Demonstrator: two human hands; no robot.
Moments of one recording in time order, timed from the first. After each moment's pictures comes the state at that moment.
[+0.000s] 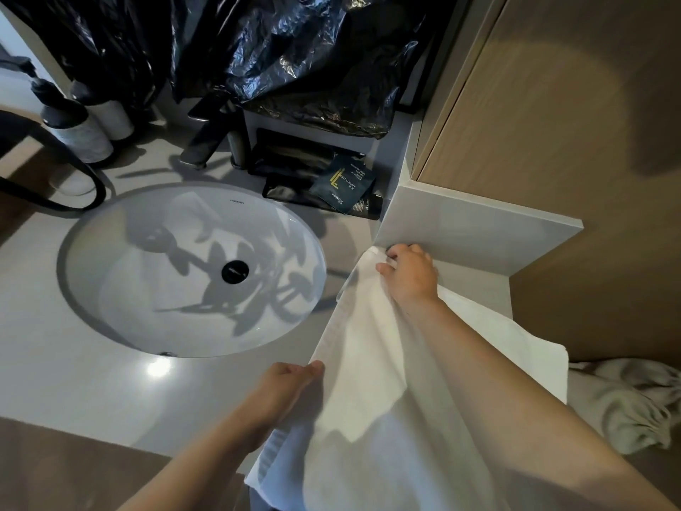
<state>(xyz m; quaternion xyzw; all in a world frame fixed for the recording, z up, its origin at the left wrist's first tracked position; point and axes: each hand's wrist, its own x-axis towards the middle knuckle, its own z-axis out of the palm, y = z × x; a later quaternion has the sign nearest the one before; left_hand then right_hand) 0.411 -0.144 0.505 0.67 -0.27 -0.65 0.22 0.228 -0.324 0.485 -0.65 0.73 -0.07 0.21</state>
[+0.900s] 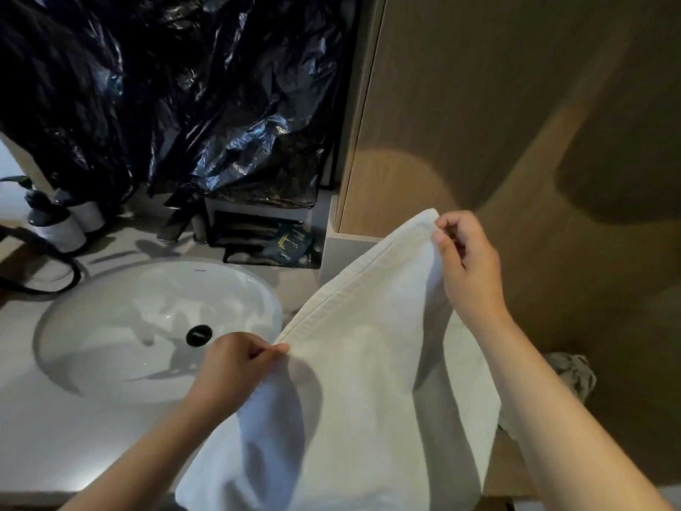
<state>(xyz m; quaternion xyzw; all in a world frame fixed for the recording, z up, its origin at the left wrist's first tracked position) 0.431 -0.148 0.590 0.67 -0.61 -0.33 0.27 0.138 -0.204 0.687 -0.65 0.57 -0.48 0.12</state>
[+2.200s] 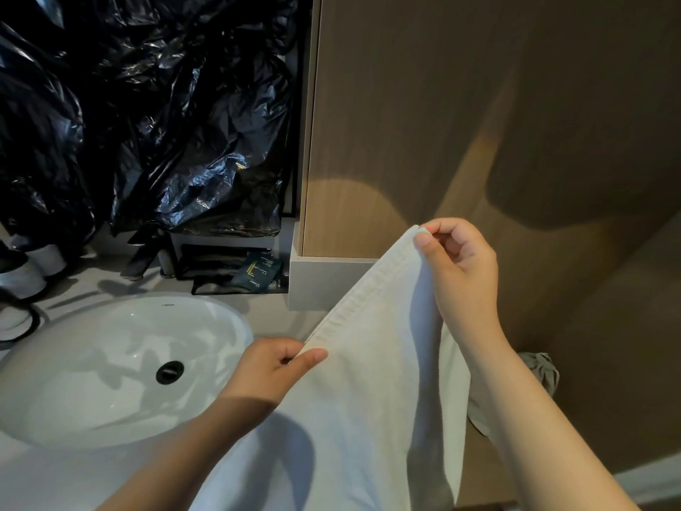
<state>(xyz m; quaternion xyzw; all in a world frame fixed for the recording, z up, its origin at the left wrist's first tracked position) 0.364 -0.143 0.629 0.46 -0.68 -0.42 0.38 0.137 -0.152 0.742 -0.57 0.53 -0.62 0.15</state>
